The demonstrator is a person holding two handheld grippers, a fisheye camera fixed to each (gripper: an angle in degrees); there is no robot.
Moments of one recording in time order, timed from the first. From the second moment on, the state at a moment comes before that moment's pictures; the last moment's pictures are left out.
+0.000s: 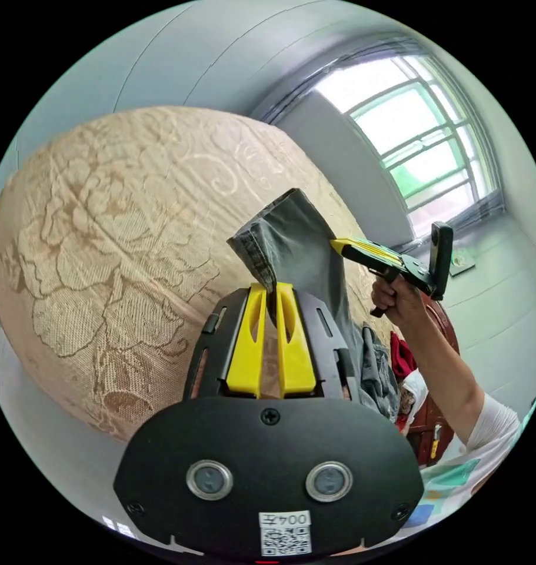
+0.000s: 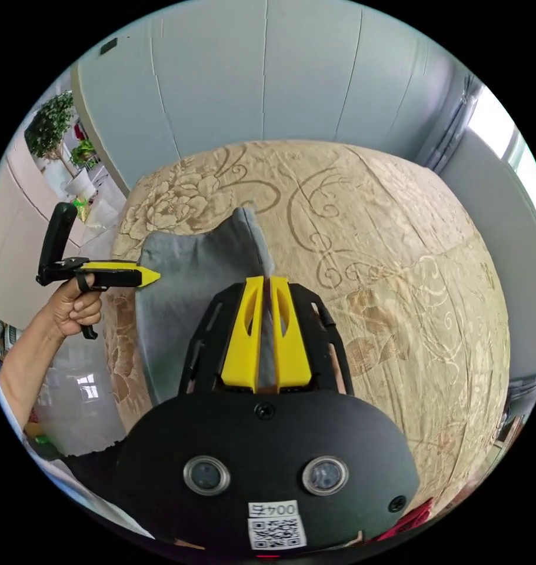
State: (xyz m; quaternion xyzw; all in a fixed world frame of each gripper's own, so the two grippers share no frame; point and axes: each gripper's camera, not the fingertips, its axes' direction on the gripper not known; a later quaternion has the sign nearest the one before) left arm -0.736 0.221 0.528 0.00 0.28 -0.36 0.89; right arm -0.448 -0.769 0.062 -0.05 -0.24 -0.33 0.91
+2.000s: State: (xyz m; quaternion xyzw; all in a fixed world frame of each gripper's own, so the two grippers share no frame) left arm -0.244 0.045 0.458 -0.10 0.46 -0.09 0.88; right arm 0.052 -0.120 0.226 -0.05 -0.17 -0.06 0.98
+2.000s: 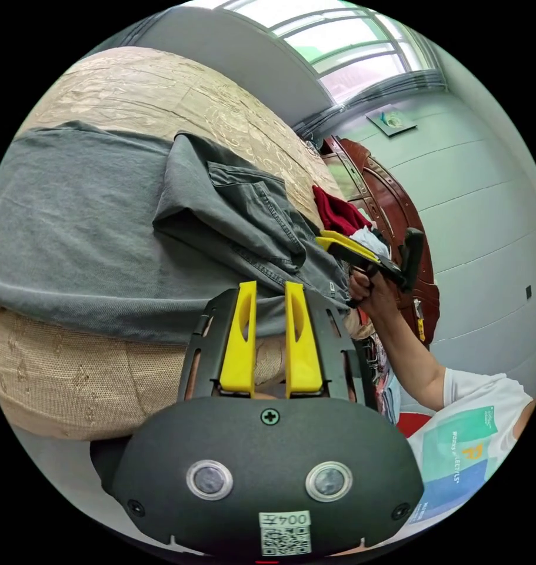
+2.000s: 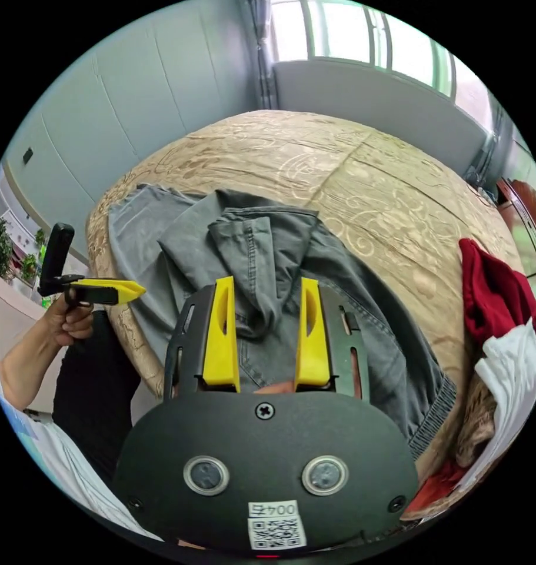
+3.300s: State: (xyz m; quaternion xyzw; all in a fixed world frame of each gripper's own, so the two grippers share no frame) left arm -0.441 -0.120 0.473 -0.07 0.44 -0.10 0.89; right arm -0.025 -0.166 0.180 -0.05 -0.34 -0.07 0.94
